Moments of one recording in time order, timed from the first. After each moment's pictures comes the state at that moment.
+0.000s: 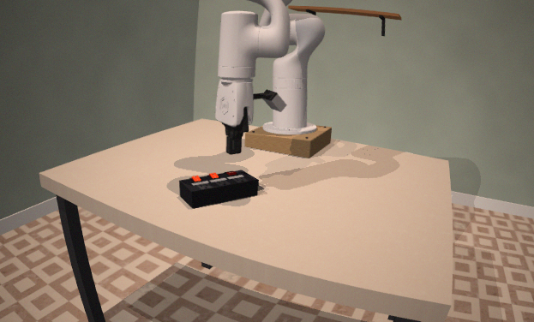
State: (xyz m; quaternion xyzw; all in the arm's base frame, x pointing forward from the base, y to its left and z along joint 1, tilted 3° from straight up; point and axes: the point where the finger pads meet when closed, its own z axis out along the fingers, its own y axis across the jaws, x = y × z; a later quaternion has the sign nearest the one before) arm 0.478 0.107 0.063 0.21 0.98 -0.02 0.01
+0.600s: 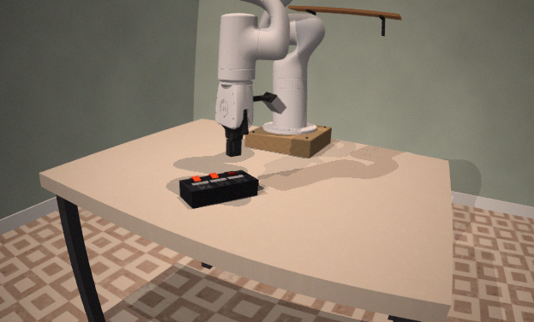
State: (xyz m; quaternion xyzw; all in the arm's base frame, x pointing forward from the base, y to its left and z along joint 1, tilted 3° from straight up) arm 0.478 0.107 0.058 0.21 0.98 -0.02 0.01
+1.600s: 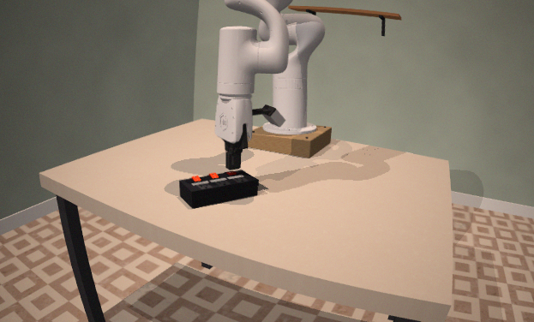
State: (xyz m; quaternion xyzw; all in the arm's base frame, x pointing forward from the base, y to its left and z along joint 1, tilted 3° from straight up) arm 0.479 0.105 0.026 0.21 0.98 -0.02 0.01
